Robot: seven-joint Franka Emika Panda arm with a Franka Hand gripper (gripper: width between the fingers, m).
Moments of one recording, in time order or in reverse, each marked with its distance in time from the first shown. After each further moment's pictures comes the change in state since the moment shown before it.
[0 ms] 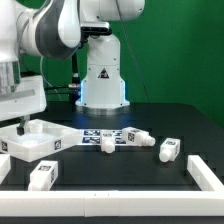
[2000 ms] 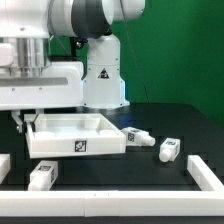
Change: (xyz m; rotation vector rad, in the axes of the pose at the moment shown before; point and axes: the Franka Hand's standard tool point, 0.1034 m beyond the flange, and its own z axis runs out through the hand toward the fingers) arm 0.126 0.029 -0.054 -0.012 0.007 0.546
